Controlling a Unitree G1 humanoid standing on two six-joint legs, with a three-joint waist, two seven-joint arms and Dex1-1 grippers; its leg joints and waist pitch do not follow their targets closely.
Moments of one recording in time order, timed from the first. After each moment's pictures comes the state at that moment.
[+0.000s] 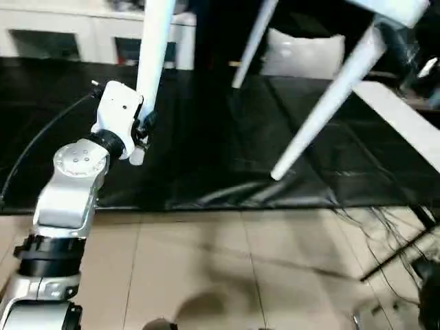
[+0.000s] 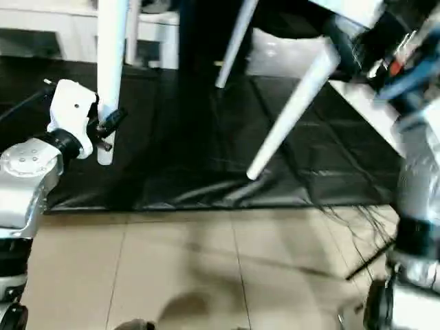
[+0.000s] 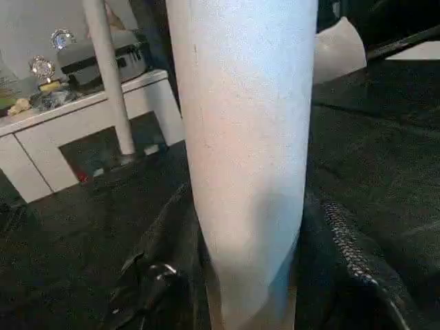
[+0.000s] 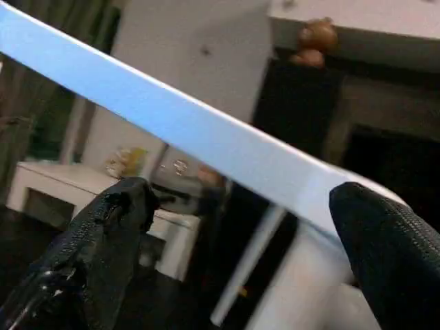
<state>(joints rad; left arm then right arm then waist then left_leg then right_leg) -0.53 0.43 0.02 0.04 0.00 0.42 -0.37 -0.59 -0.53 -0.38 0.02 0.47 0.25 0.54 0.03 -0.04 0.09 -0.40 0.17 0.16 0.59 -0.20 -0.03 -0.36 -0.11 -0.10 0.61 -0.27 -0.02</state>
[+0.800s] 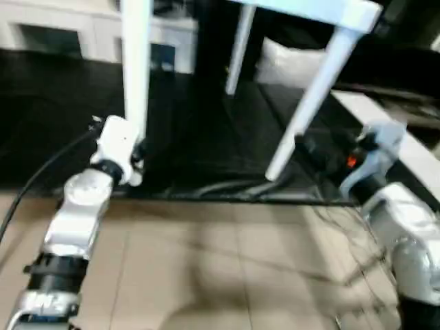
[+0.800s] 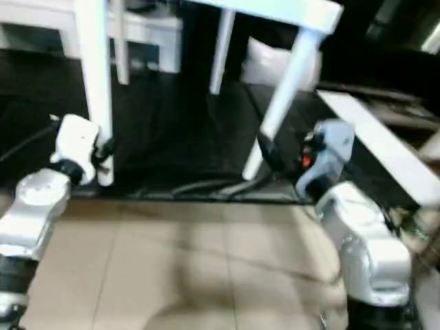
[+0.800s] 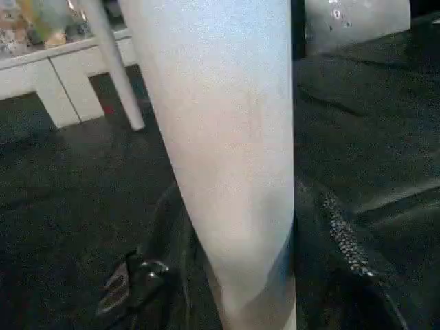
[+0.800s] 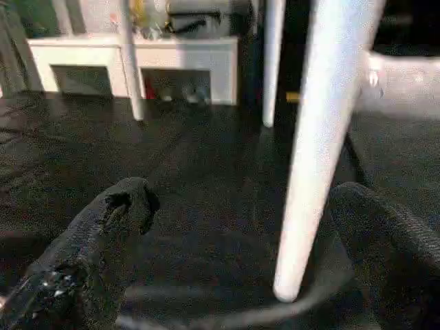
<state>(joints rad) -0.39 0.40 0.00 0.21 -0.01 0.23 -0.26 -0.20 -0.25 -0.15 -0.31 0.46 0.67 0.19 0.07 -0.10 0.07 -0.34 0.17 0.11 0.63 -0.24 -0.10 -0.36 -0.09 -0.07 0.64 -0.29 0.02</state>
